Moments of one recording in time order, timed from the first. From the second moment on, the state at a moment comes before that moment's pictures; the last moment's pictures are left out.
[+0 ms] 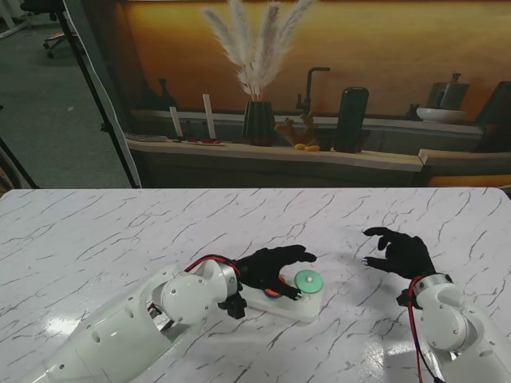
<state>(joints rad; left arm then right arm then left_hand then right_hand) 1.22 -1.09 -0.71 -1.55 0.32 -0.06 -0.27 -1.60 -1.11 1.47 -1.32 -0.64 -0.18 -0.16 1.02 -0.39 0.17 0.05 0.32 0.25 0.07 0.38 0.21 0.30 0.04 0.31 0.25 0.33 0.16 0.46 -0.08 0.53 0.74 0.65 0.22 -0.73 0.97 -0.16 0.44 -0.23 0.49 0.33 0.65 -0.09 0.85 0.76 0.71 -0.10 0.96 0.80 0.08 0.14 1.14 0.93</state>
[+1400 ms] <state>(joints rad) 1.28 -1.08 -0.81 -1.62 0.38 -0.07 -0.28 -1.60 -1.11 1.46 -1.31 -0.64 -0.18 -0.18 0.97 -0.43 0.21 0.05 0.29 0.26 0.05 0.34 0.13 0.30 0.01 0.24 0.14 0.33 0.10 0.41 -0.10 0.54 0.57 0.62 0.24 -0.73 0.99 -0.16 0.48 -0.26 0.52 0.34 0.66 -0.09 0.86 0.76 0.72 -0.10 0.98 0.80 0.09 0.14 1.15 0.93</state>
